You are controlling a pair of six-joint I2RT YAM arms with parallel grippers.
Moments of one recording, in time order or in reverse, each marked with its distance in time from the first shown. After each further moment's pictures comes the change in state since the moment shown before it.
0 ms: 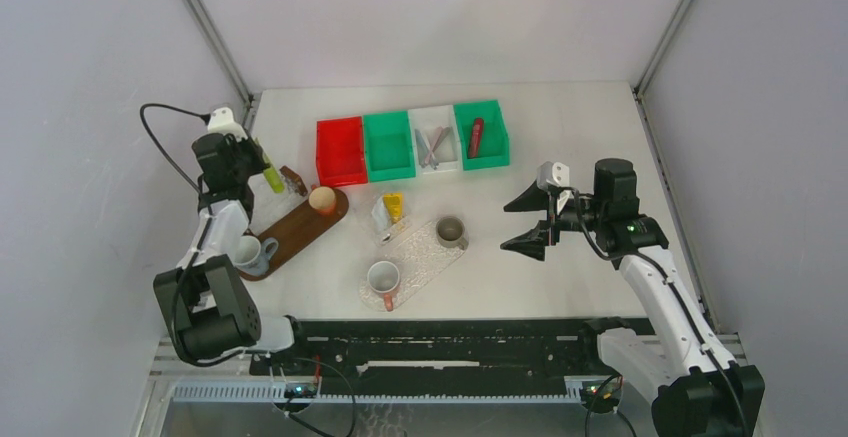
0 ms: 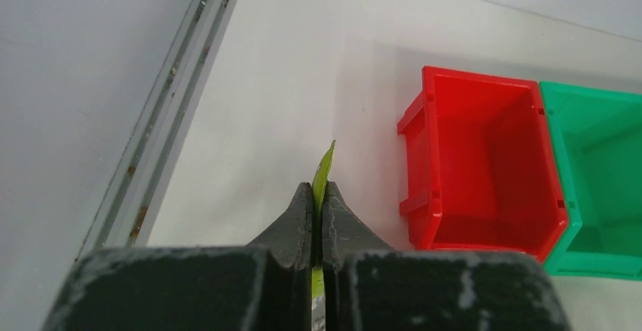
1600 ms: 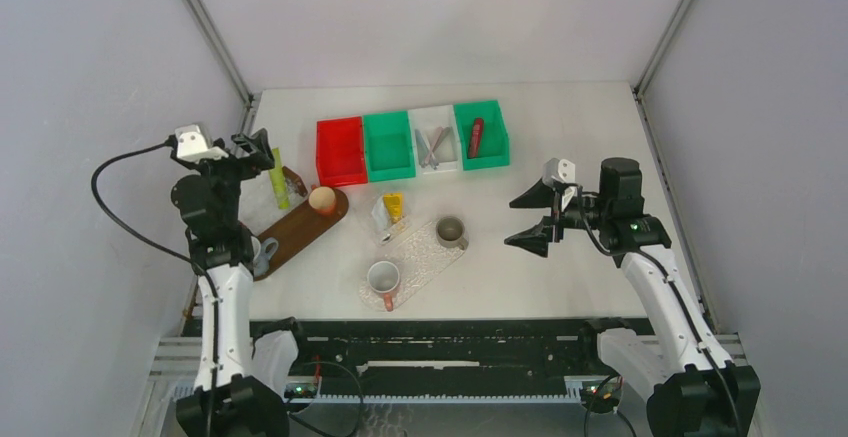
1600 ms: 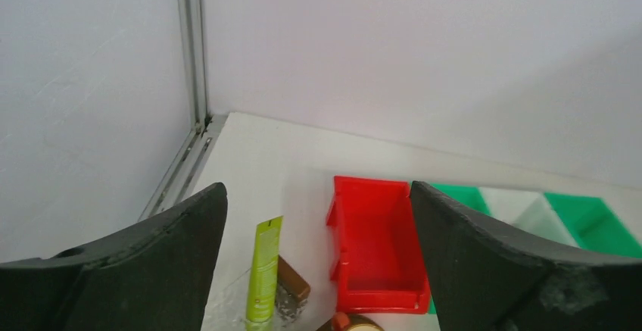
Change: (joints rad) left arm 0.002 -0.486 -0.159 0.101 0.049 -0.114; right arm -0.051 0.008 0.000 -0.001 -0.005 -0.006
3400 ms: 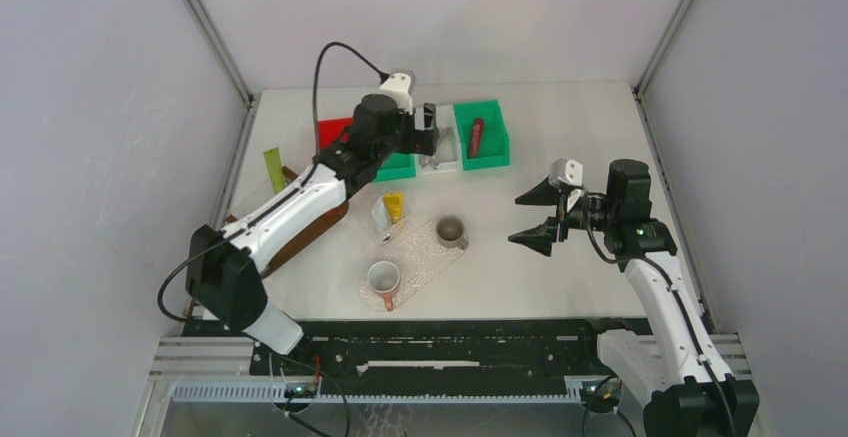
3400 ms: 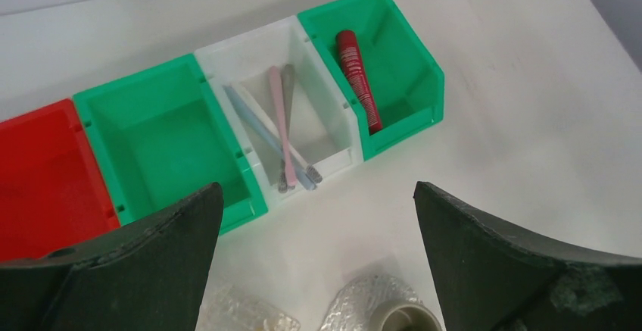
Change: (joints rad) left arm -0.915 0.649 0.599 -0.427 -0.378 -0.031; right arm -0.033 -0.045 0.000 0.000 0.009 -0.005
